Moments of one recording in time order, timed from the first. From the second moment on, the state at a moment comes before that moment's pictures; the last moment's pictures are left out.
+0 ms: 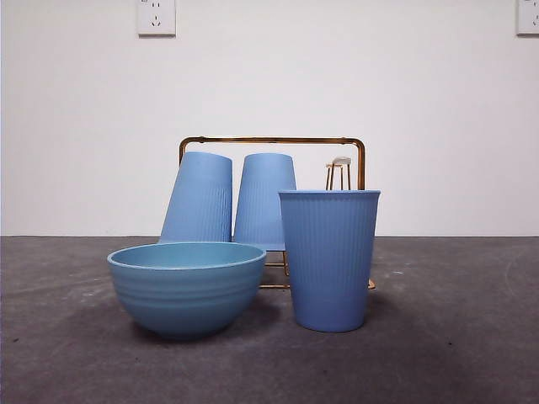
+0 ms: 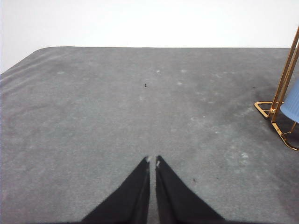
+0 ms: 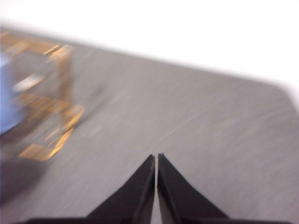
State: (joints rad) left arm 0.03 0.01 0.03 -0.18 0.01 0.01; right arm 0.11 0.27 0.61 -0.55 0.06 -0.11
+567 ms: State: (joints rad) left arm 0.03 0.01 0.03 -0.18 0.01 0.01; right arm -0.03 0.01 0.06 -0.17 0.07 -0.05
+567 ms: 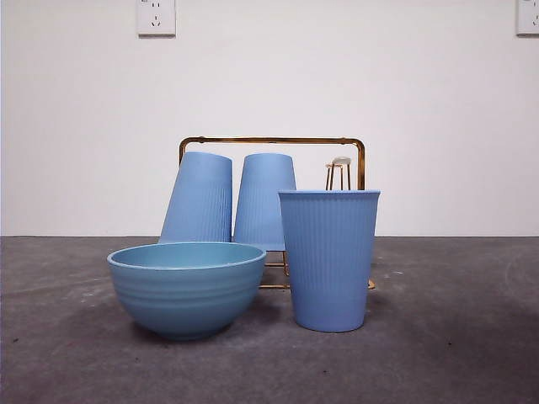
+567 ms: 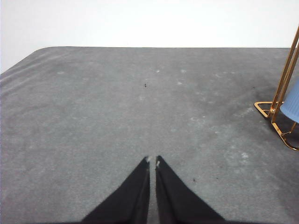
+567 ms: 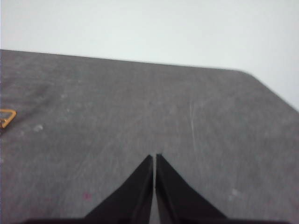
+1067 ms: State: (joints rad) left arm 0.03 0.01 0.03 -0.18 0.01 0.01; right arm -0.07 0.01 0.04 -0.24 -0.01 -0.02
